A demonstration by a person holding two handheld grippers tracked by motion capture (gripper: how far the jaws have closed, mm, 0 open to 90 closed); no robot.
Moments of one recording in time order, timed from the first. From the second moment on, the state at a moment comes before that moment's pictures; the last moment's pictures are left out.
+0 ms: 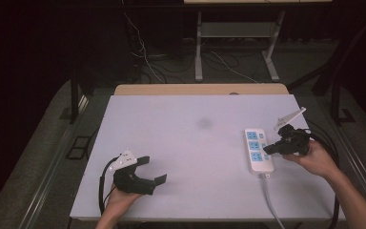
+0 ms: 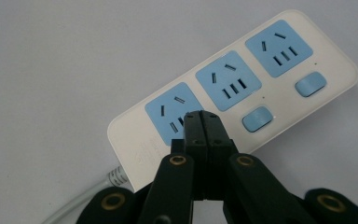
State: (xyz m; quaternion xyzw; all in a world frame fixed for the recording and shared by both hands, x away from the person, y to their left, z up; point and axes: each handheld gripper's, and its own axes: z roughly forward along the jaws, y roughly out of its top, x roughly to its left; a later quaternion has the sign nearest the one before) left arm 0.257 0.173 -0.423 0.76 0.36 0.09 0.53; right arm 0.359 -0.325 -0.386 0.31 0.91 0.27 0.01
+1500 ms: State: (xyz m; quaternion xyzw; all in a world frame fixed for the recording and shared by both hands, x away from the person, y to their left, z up) left arm 0.256 0.175 -0.421 0.76 0.35 0.09 0.54; right arm 0.299 -0.341 -0.341 0.46 0.79 0.39 0.09
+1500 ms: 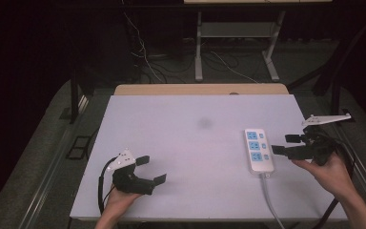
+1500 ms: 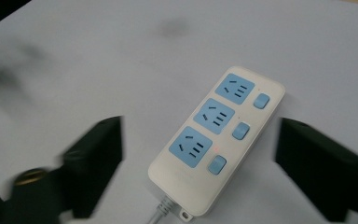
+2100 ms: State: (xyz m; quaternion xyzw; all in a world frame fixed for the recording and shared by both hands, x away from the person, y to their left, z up) left arm 0.258 0.176 -0.421 0.76 0.35 0.09 0.54; right arm 0.261 -0.327 -0.366 0.45 0.77 0.45 0.07
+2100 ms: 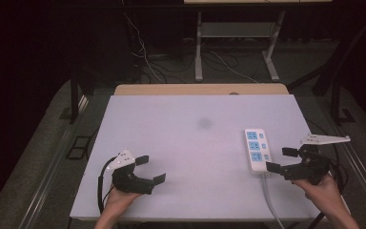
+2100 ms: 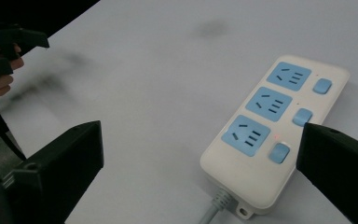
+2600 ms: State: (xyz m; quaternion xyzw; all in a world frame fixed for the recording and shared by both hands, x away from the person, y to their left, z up) left arm 0.258 0.177 -0.421 0.76 0.35 0.09 0.54; right arm 0.249 -0.316 -0.399 0.44 0.77 0.46 0.04
